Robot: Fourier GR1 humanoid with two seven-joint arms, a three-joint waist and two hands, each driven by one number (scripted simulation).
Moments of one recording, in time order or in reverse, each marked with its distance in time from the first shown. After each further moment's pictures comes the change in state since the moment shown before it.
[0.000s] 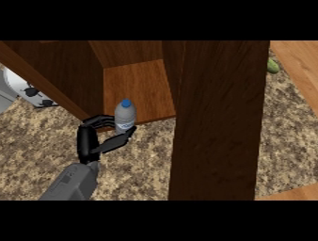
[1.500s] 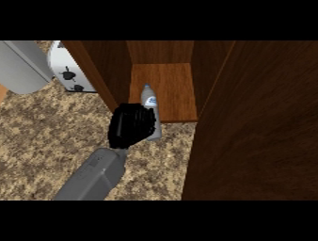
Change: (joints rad) left arm -0.148 -0.126 -0.046 -0.017 0.109 -0.437 0.026; right arm 0.164 -0.021 -0.046 -0.168 -0.042 0.068 0.080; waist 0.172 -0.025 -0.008
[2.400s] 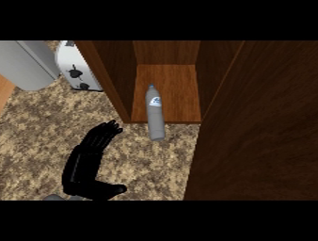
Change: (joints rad) left arm 0.409 0.263 -0.050 -0.441 -0.016 -0.215 0.039; right arm -0.005 -0.001 0.187 -0.037 -0.015 -0.019 0.061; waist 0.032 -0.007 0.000
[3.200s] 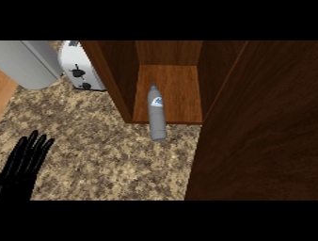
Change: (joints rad) left arm 0.288 0.304 0.174 -0.230 0.011 -0.056 -0.069; right arm -0.153 0.062 0.471 -0.003 0.033 -0.163 0.068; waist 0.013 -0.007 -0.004
